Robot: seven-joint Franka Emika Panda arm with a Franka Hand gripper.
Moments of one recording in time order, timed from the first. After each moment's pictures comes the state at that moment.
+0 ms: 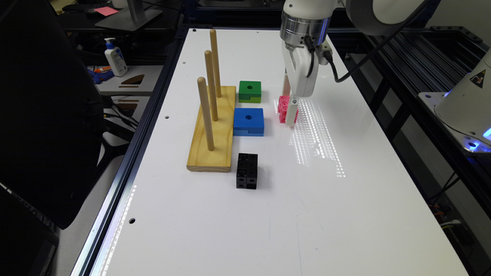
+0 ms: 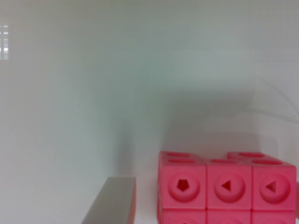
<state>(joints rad) -0.08 0.23 0.04 -2.57 0.00 2.80 0.73</state>
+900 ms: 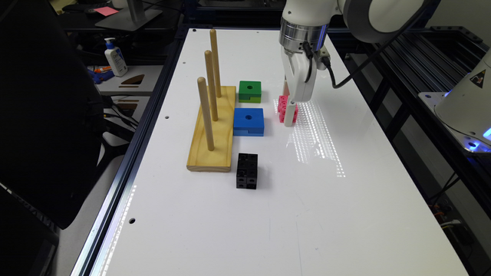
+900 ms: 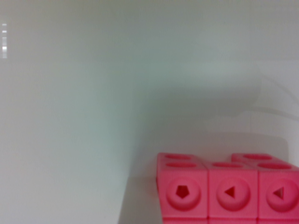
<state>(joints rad) -0.08 0.27 0.04 -2.56 0.00 2.84 0.73</state>
